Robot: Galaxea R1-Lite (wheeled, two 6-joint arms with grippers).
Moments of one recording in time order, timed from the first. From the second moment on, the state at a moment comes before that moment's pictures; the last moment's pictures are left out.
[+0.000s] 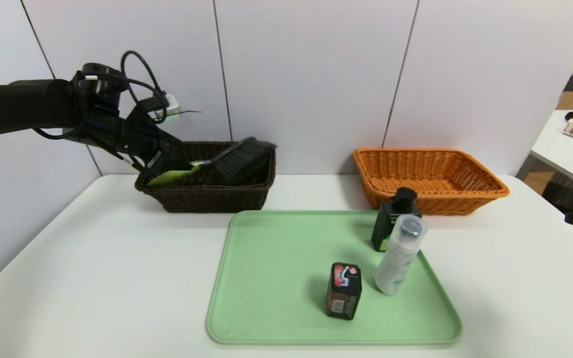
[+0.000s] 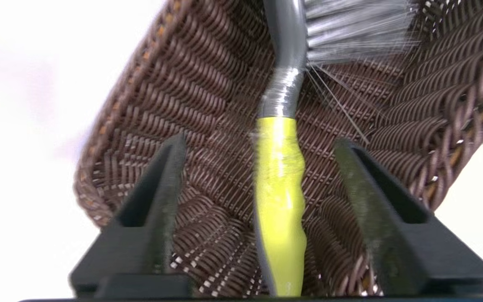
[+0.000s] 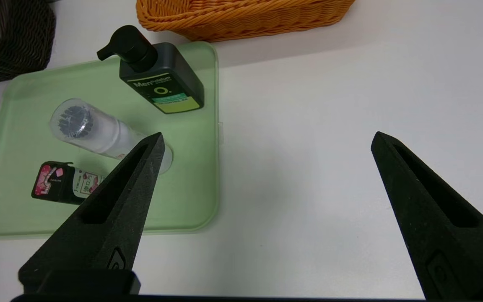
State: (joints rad) left arm 0.00 2.11 -1.94 0.50 -0.53 0.88; right arm -0.02 1.00 -0.91 0.41 0.09 0.18
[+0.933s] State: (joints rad) left arm -0.41 1.67 -1.68 0.58 -0.24 0.06; right arm -0.02 1.00 -0.89 0.41 0.09 0.18
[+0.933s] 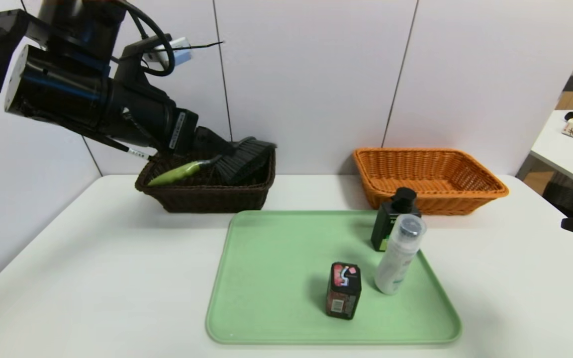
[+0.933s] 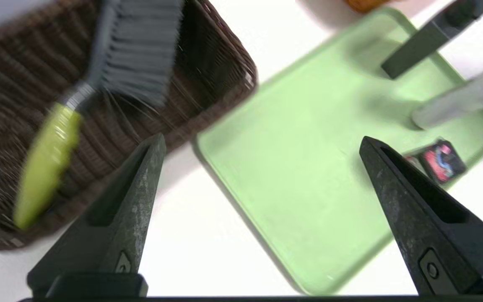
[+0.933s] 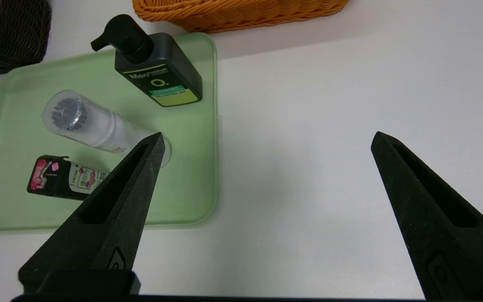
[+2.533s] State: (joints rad) left arm -0.83 1.41 -0.95 0.14 -0.16 0.05; right arm -0.01 1.00 -0.91 0.41 0.12 0.18
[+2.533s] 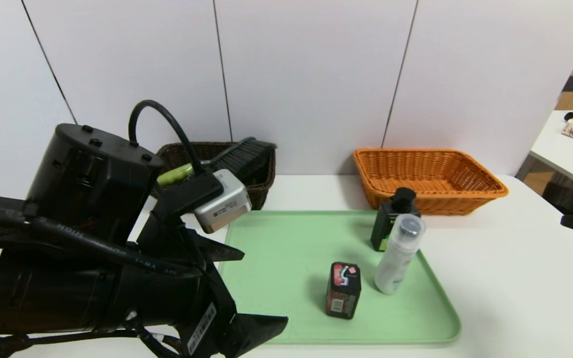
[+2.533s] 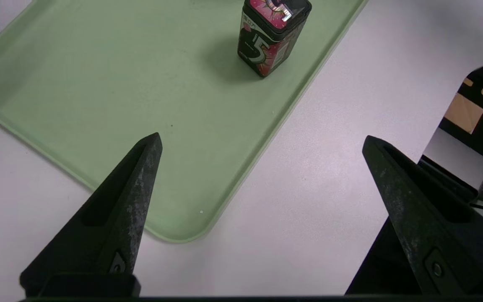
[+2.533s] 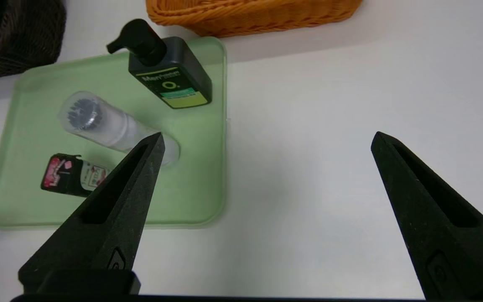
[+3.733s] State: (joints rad) left arm -0.82 1.36 -0.95 0.09 -0.23 0.07; right arm 0.30 1.35 -1.44 0.57 0.28 0.14
